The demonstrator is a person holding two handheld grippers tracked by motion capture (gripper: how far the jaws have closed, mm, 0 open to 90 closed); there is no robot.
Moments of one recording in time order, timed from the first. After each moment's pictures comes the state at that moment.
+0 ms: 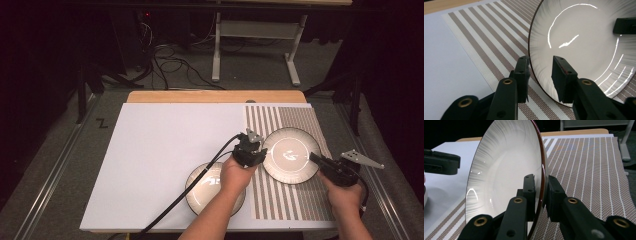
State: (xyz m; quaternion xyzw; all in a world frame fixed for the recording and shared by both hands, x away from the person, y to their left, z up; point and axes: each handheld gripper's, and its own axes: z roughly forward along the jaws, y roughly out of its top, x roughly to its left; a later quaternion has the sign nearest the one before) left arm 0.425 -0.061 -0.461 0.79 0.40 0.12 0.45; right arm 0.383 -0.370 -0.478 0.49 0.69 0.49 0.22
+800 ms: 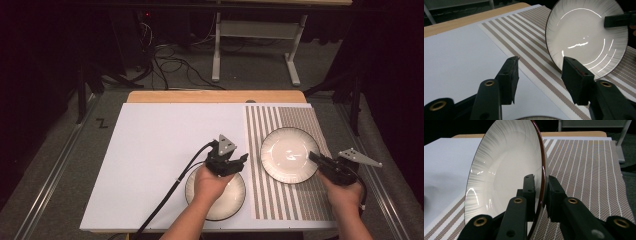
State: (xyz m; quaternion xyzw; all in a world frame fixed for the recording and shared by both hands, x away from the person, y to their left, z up) left arm 0.380 0.018 -0.450 0.76 0.38 0.17 0.49; right arm 0.383 -0.363 -0.472 0.49 0.69 0.47 0.24
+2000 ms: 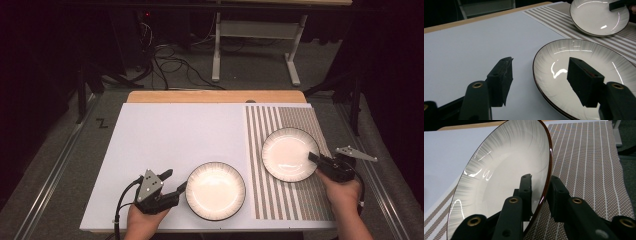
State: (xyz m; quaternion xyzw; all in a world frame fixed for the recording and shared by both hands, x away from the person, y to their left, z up) left arm 0.282 0.171 -0.474 0.74 0.40 0.23 0.49; right arm 0.398 -0.369 -0.482 0.53 0.69 0.44 0.21
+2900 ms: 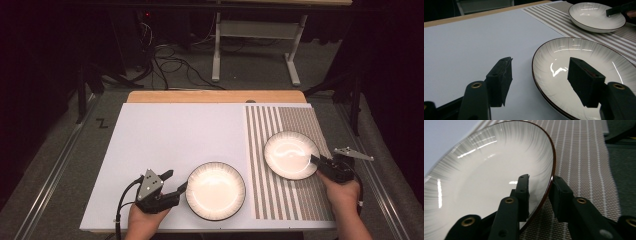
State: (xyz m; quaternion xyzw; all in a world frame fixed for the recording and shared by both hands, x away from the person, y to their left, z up) left arm 0.284 0.171 -0.478 0.74 0.40 0.22 0.50; right arm 0.405 -0.375 -0.496 0.56 0.70 0.38 0.23
